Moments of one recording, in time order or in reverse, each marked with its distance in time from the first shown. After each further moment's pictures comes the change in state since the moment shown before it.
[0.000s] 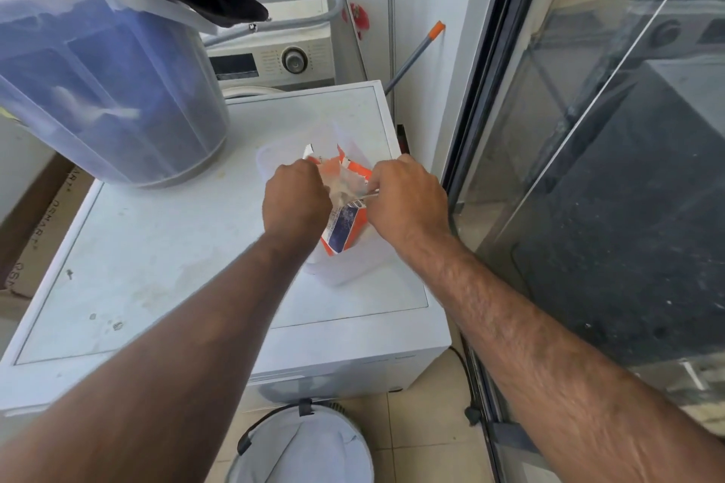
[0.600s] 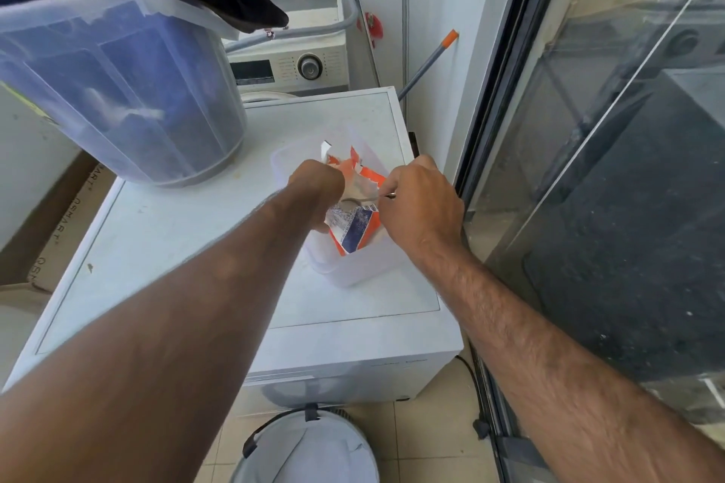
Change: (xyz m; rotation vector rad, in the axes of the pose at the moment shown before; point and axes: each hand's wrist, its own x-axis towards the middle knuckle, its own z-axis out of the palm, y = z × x) left_hand 0.009 0.018 -0.025 -0.620 -0.339 -0.443; right_hand -0.008 -0.003 0.005 0.108 0.091 0.068
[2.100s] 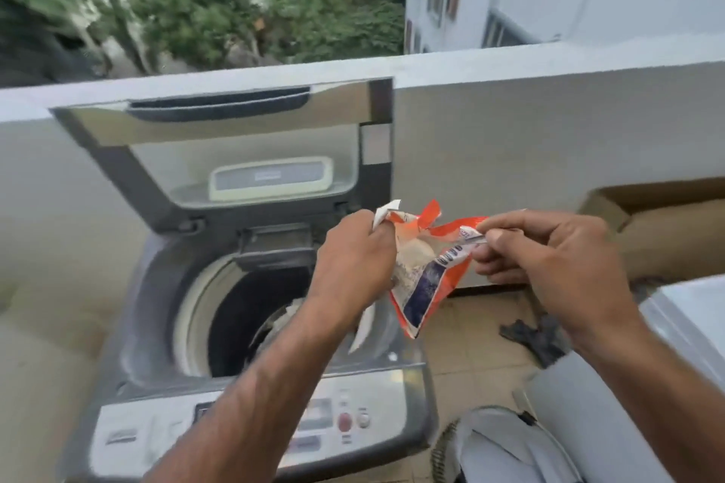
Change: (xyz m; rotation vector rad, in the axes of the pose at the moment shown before) left_hand -0.563 -0.457 -0.297 -0.530 1.188 -0.397; right_hand -0.501 -0.386 -0.045 0.819 -1.279 -0.772
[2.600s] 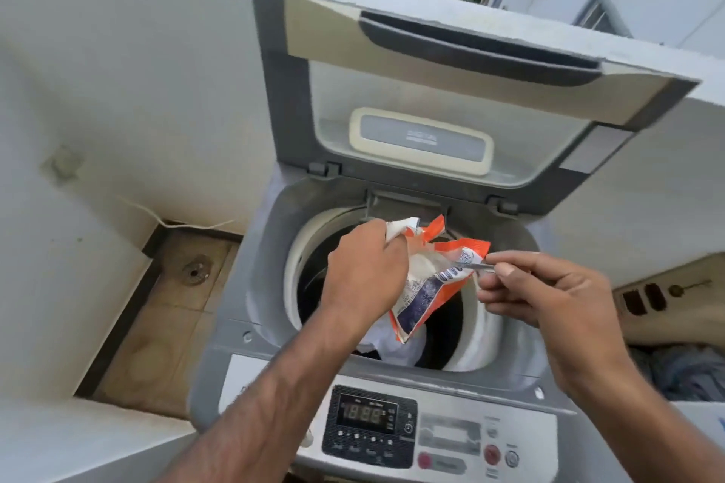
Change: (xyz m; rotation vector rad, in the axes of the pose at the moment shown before) left_hand 0.040 -0.164 -0.176 -0.001 0.141 -0.201; right_hand 0.001 0.013 0.241 -0.005 -0.208 0.170
